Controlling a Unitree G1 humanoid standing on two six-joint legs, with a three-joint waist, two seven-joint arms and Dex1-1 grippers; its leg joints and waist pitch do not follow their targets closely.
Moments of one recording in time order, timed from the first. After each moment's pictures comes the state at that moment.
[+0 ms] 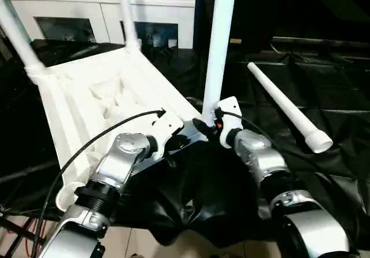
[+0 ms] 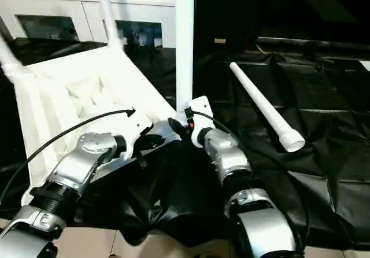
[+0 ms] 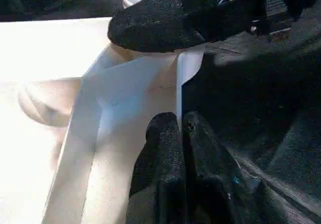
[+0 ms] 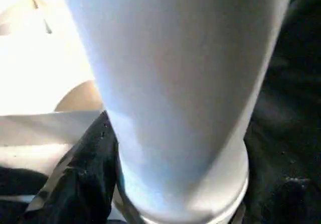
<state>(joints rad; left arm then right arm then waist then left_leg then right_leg) -0.54 0.21 -0.23 0.45 0.07 0.33 -0.77 -0.71 -0.02 0.00 0.95 0.05 0.01 0.46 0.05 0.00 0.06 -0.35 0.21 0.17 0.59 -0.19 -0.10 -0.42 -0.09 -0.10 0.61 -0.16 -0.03</state>
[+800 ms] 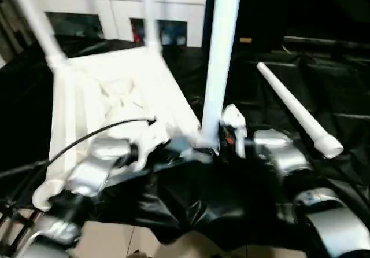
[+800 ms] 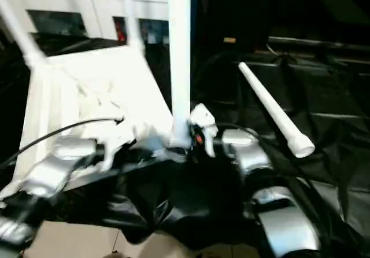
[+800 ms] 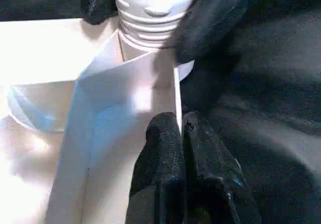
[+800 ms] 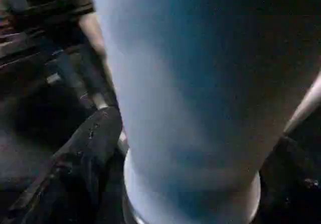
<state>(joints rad) -0.44 0.41 -0.26 0.32 -0.03 0.21 -1.15 -0.68 -0.23 0.15 0.89 0.06 -0.08 1.25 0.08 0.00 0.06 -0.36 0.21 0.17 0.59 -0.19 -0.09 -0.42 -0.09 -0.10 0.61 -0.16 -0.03</state>
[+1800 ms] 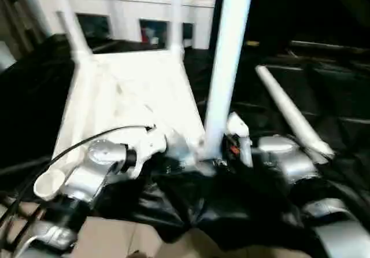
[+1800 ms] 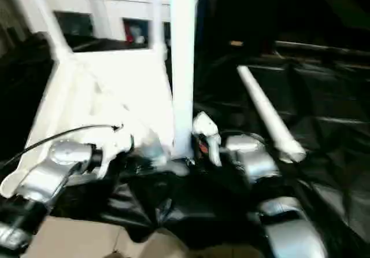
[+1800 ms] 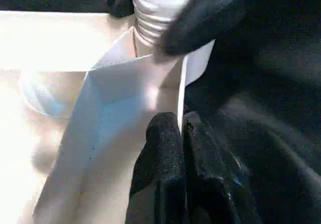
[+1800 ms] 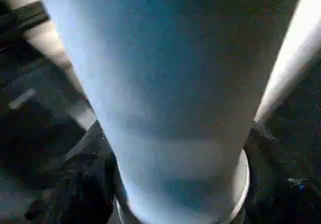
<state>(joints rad) -0.47 0.32 -0.24 0.39 0.02 0.26 -0.93 -0.67 -0.13 0.07 0.87 0.05 0.06 0.84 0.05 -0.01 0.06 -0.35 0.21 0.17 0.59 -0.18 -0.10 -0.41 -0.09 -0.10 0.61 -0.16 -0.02</state>
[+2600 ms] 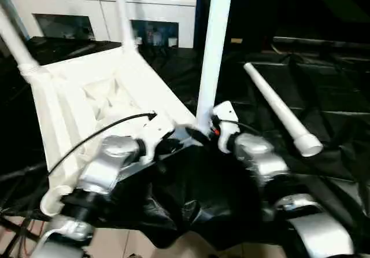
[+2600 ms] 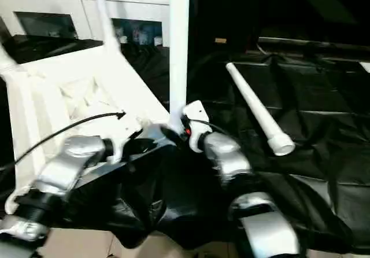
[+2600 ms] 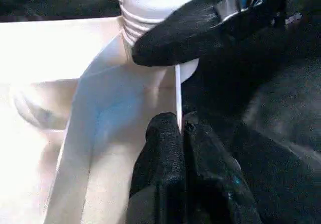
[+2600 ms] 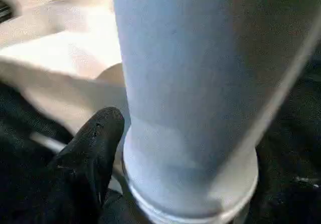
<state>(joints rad) -0.46 0.33 -0.23 0.34 0.04 0.29 -0.96 -0.68 -0.11 0.09 0.91 0.03 -0.06 0.81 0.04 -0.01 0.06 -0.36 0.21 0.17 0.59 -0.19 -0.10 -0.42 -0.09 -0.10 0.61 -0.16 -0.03</state>
